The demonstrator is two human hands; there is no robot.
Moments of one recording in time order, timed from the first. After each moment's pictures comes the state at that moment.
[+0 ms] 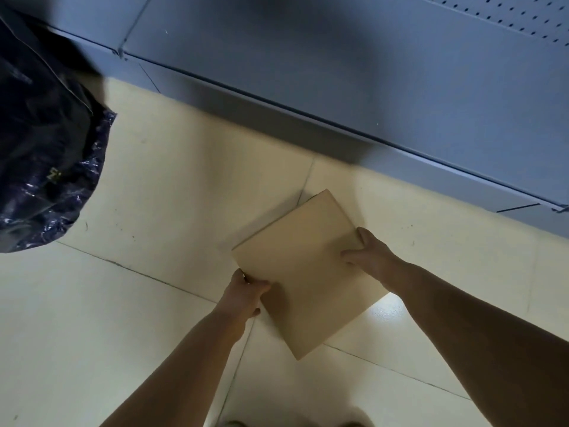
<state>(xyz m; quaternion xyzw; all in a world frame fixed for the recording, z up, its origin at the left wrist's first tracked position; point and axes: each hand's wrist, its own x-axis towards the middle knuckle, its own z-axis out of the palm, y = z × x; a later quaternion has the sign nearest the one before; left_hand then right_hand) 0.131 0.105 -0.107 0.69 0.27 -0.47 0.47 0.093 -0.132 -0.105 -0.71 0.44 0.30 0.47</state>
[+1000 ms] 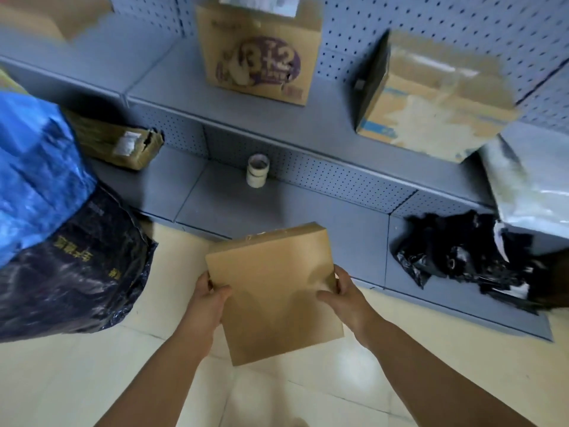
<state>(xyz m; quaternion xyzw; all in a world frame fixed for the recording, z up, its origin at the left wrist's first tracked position) 0.175 0.090 0.393 0.68 0.18 -0.35 0.62 0.074 -0.122 0.381 -0.68 0.42 0.15 0.58</state>
